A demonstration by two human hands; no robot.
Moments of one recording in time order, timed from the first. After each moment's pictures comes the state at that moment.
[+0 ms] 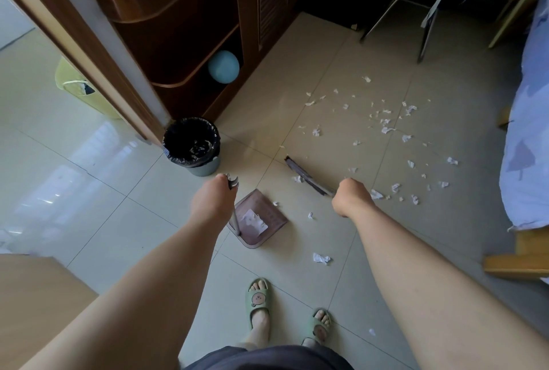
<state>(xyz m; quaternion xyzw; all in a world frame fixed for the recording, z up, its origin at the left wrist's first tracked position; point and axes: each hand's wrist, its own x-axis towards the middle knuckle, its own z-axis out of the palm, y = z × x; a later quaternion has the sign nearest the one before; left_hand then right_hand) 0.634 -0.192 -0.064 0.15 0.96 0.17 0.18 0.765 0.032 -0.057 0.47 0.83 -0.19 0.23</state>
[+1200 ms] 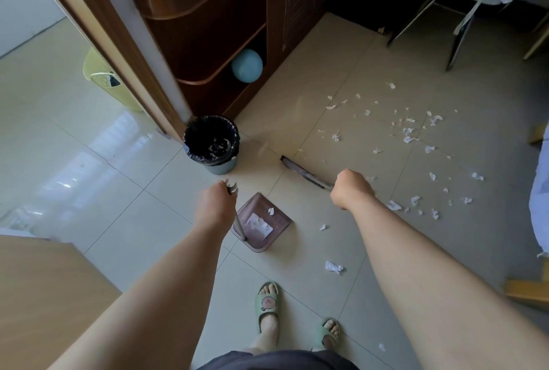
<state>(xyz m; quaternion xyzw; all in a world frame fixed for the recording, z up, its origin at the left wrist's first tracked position) 0.601 -0.229 -0.076 0.04 0.96 0.20 0.20 0.692 0.007 -0.051 0.41 0.87 -0.16 0.23</state>
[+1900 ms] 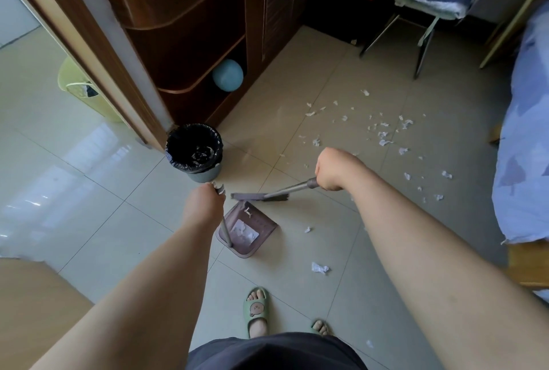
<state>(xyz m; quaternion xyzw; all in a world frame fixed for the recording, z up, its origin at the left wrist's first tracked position) 0.601 -0.229 -0.077 0.07 0.94 0.23 0.24 0.689 0.008 0.023 0.31 0.91 -0.09 0.27</state>
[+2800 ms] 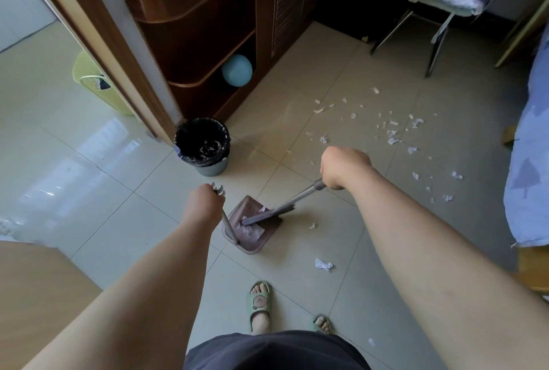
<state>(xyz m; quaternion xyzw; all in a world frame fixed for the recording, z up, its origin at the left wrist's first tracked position) 0.612 -0.247 -0.084 0.01 0.93 0.25 0.26 0.695 -0.001 0.023 0.26 0.93 -0.01 0.27</state>
